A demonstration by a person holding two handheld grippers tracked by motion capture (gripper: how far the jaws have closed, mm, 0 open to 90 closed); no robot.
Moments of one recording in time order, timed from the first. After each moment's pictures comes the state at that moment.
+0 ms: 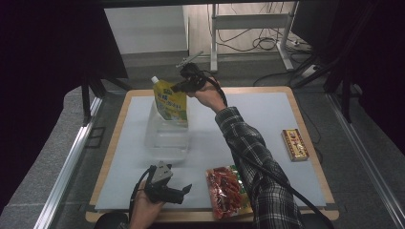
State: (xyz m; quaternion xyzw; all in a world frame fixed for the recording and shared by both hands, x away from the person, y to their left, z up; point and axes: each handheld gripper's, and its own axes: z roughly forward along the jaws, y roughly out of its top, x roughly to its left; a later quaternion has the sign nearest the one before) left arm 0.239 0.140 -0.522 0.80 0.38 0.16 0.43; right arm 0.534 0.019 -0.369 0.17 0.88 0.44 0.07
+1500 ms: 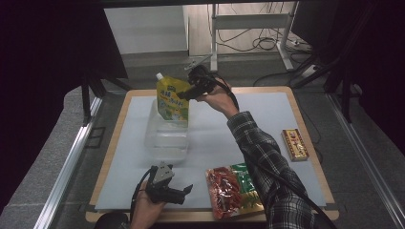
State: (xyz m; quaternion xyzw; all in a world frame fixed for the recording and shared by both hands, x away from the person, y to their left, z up) left arm 0.239 0.137 -0.523 0.80 0.38 0.16 0.43; right arm 0.516 -0.009 -0.363 0.19 0.88 0.42 0.12
